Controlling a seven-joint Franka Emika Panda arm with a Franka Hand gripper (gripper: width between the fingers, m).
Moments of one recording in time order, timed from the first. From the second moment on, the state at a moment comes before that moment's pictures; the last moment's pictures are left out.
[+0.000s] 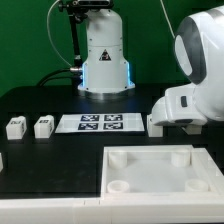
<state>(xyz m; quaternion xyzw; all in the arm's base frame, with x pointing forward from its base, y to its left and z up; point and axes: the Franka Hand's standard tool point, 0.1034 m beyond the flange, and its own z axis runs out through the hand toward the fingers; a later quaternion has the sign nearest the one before) 0.366 0.187 0.005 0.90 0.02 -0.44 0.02</state>
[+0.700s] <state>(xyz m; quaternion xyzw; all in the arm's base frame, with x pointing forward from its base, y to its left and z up) 0.433 0.141 0.095 0.95 0.05 -0.31 -0.02</state>
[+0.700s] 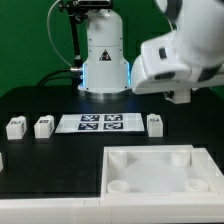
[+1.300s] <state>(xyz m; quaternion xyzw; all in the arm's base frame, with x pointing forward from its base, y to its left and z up) 0.552 0.099 0.152 1.00 0.07 -0.03 -0.05</state>
